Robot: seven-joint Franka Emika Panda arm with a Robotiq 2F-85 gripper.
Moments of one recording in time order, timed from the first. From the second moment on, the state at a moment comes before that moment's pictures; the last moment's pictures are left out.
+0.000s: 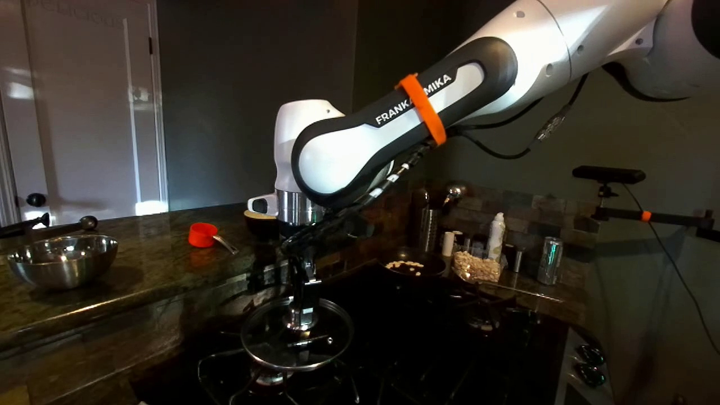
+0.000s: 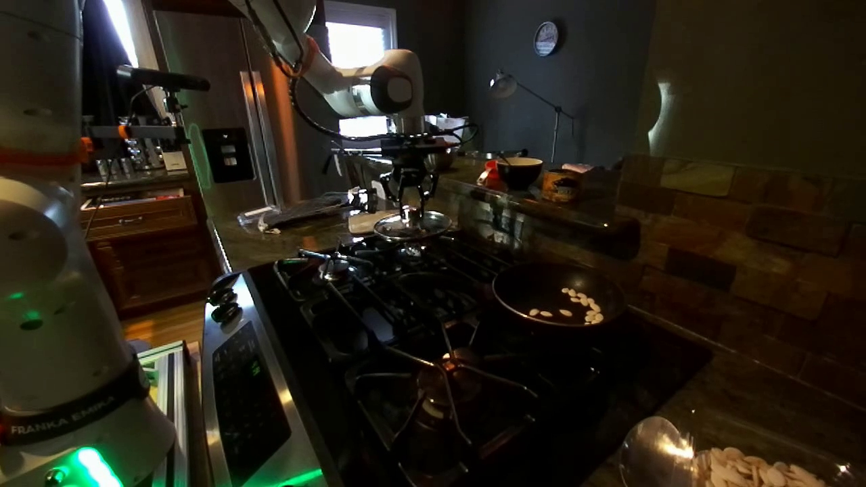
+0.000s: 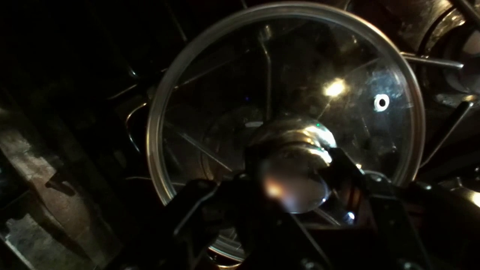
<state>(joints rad) 0.15 0.25 0.18 -1.92 -0.12 2.18 -0.72</state>
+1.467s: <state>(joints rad) 0.12 0.20 0.16 -1.84 -0.10 1.96 -0.56</state>
